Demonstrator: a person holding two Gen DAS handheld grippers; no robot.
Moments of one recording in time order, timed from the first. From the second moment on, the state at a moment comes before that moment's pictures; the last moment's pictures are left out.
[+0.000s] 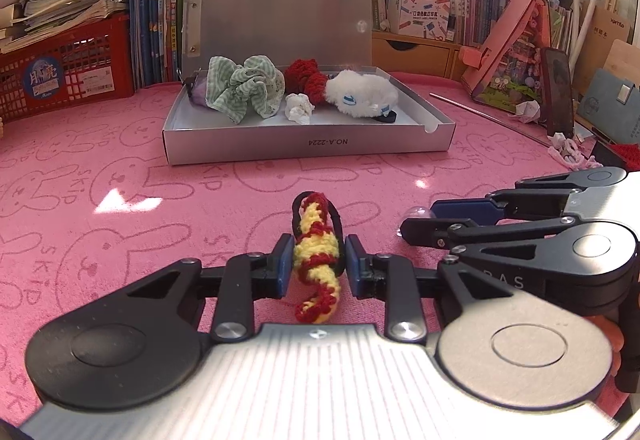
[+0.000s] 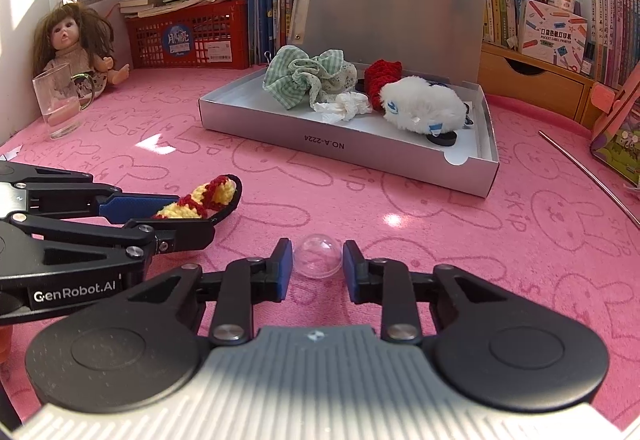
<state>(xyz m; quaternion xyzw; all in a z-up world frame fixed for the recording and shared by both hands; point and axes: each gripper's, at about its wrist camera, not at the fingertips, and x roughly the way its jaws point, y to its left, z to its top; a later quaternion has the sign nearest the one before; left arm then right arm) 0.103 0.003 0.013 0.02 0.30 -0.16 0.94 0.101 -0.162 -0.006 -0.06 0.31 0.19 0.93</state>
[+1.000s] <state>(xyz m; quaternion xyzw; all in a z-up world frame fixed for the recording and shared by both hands) 0.186 -0.005 0.052 -0.01 0.26 -0.12 0.96 0.150 -0.187 0.034 0.01 0.28 0.13 0.95</state>
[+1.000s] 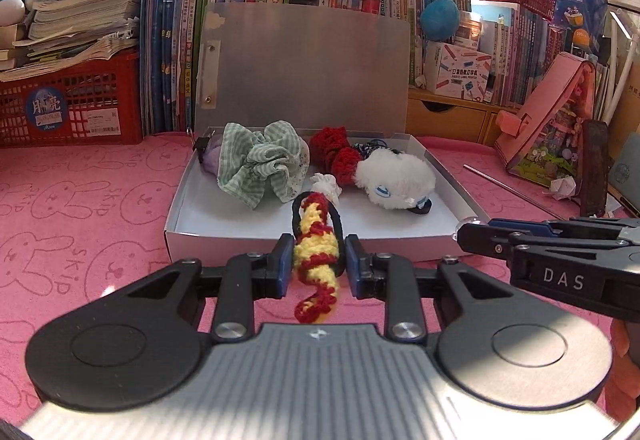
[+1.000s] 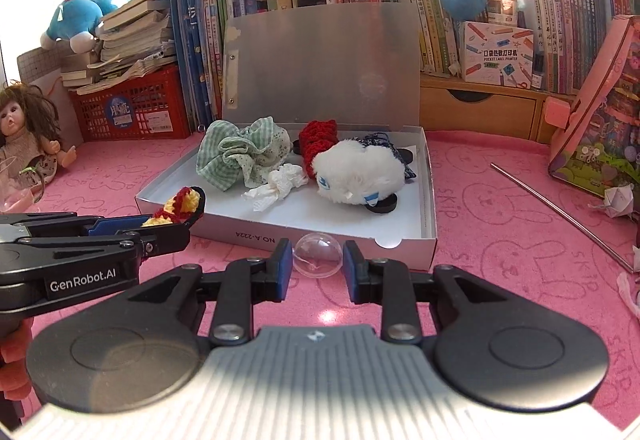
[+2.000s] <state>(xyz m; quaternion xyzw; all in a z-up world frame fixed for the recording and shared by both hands) 0.240 -0.003 0.041 0.01 0.27 -0.08 0.96 0.214 -0.191 0.025 0.04 0.29 0.07 0.95</state>
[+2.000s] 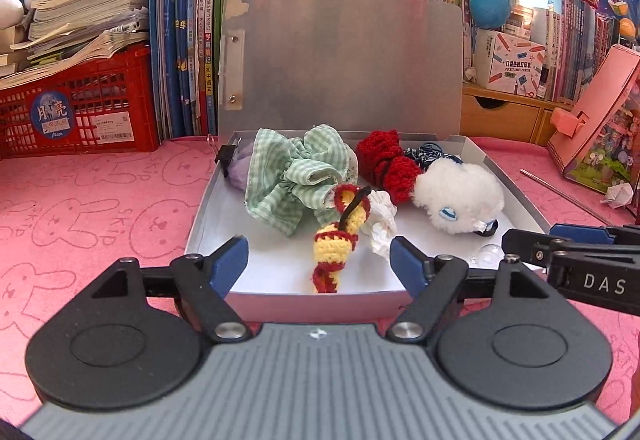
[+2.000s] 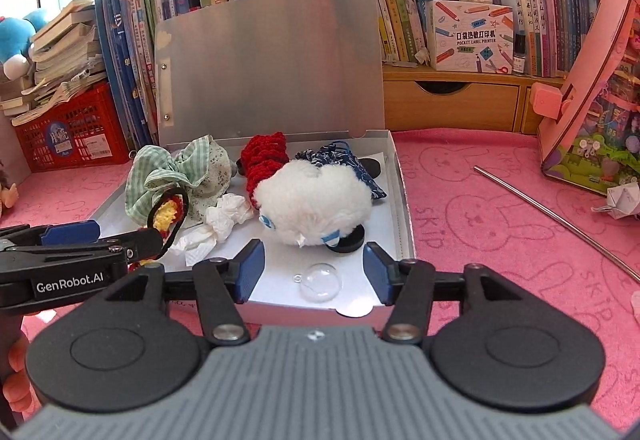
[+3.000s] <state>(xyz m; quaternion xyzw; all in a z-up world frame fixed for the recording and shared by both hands) 0.132 0.016 -0.001 0.02 0.33 -0.06 0.94 0.115 -0.178 -0.013 -0.01 0.33 0.05 0.94</state>
